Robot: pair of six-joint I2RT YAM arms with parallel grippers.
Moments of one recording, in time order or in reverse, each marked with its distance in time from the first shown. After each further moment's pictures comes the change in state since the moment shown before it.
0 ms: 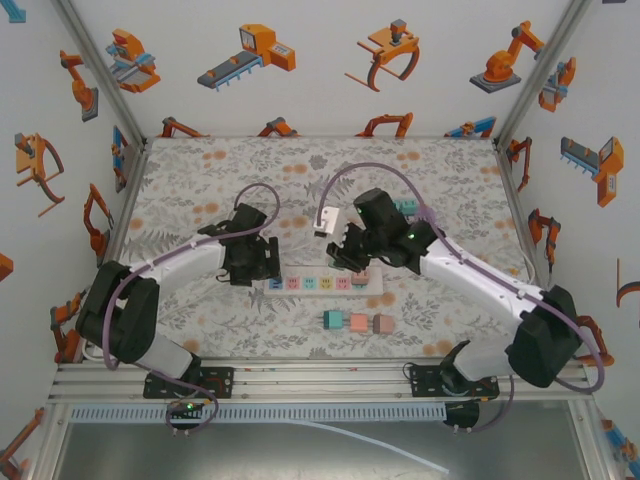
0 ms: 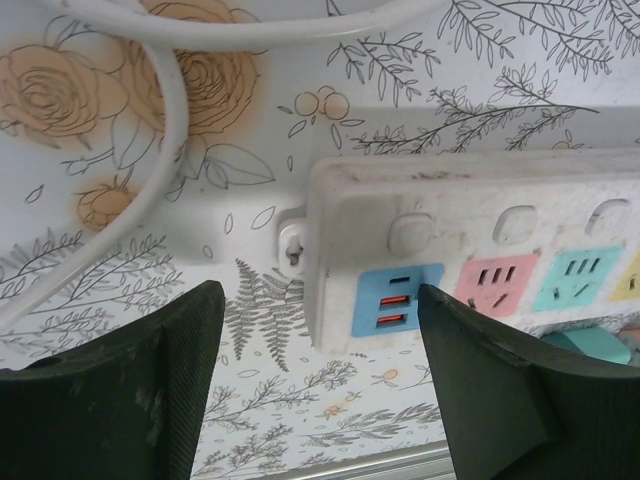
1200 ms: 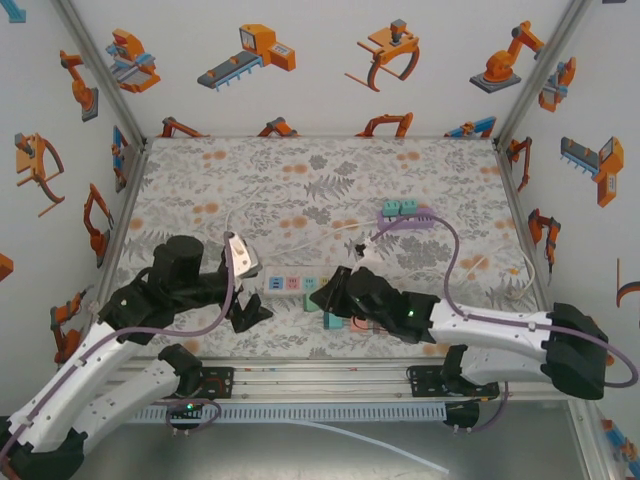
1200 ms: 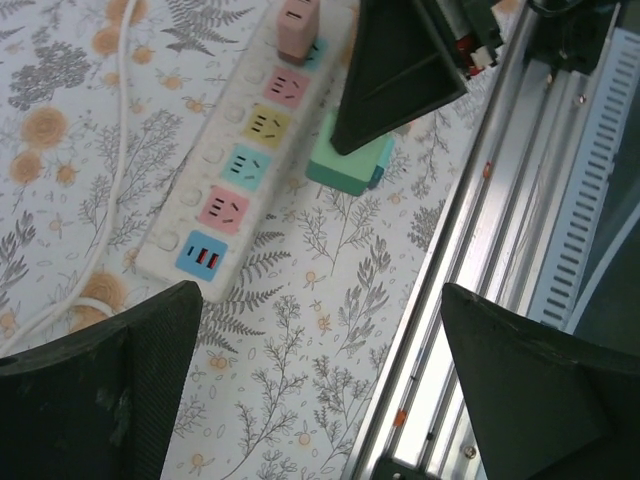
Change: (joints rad) left arm -0.150 -0.831 -0.062 -0.156 0.451 0.840; right arm 0.425 -0.159 -0.486 0.485 0.620 1.551
